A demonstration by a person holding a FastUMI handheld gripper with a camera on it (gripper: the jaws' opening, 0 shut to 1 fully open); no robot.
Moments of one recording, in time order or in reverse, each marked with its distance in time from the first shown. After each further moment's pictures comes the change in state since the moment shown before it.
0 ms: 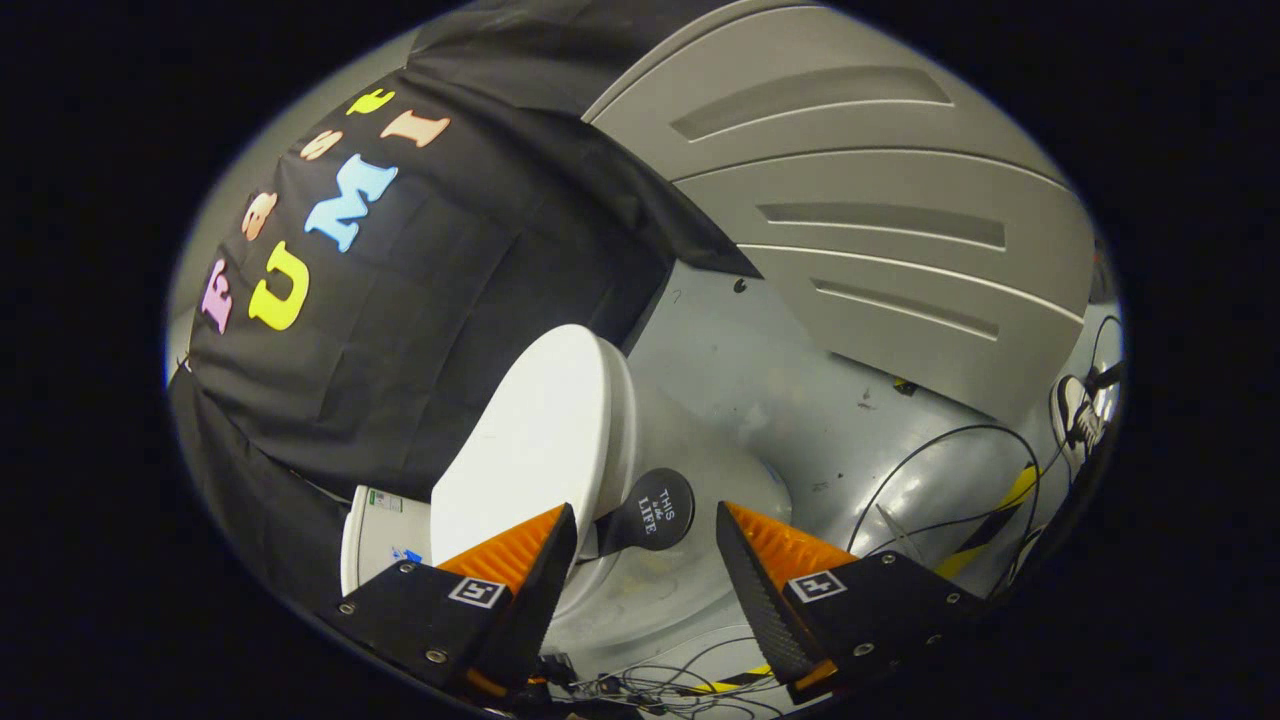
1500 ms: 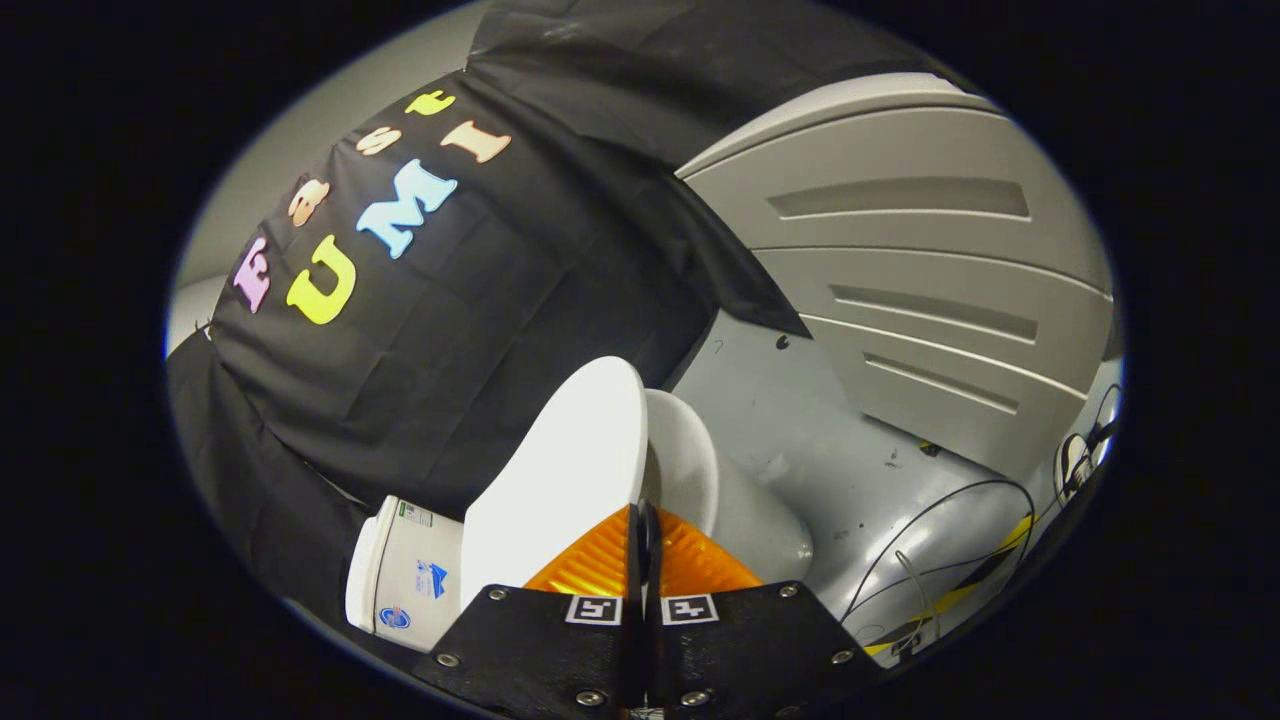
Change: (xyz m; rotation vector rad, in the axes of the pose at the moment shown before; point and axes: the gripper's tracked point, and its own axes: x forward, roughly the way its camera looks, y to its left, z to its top) arm -0.036 0.061 0.046 -0.202 -0.129 0.070
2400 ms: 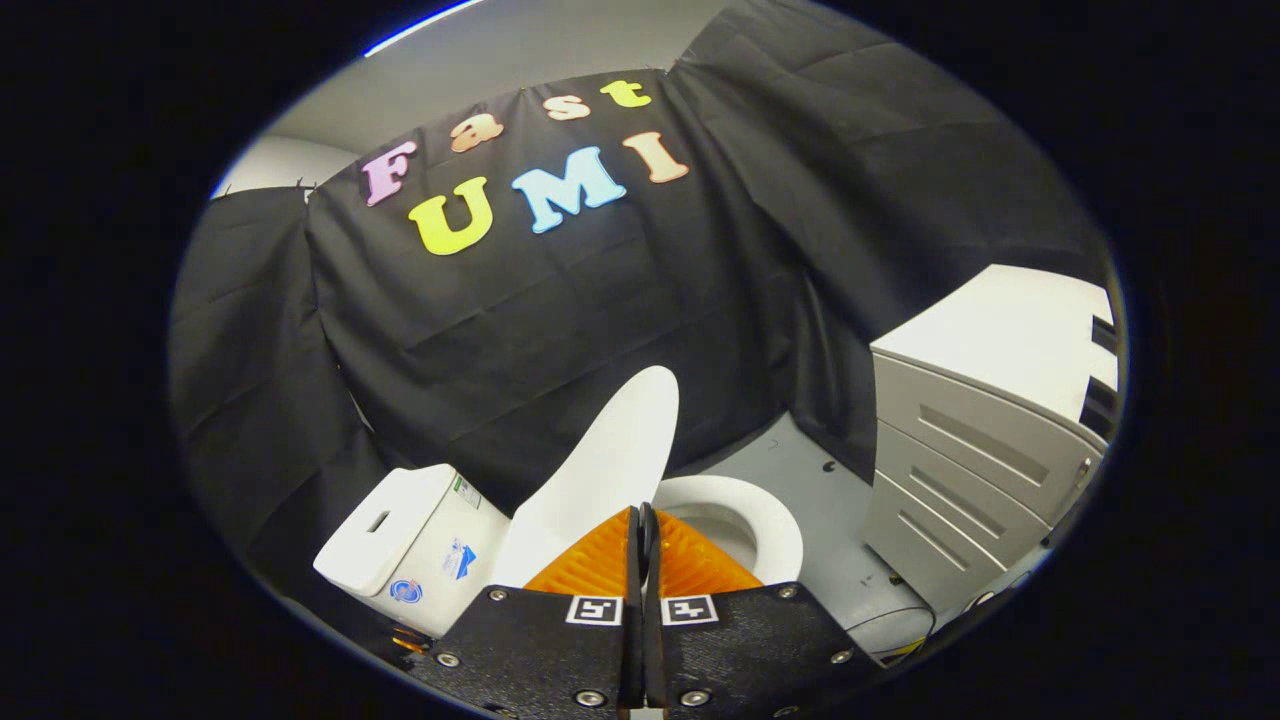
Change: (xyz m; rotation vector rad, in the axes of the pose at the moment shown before) arm -0.066 0.172 0.044 -0.468 -0.134 0.118
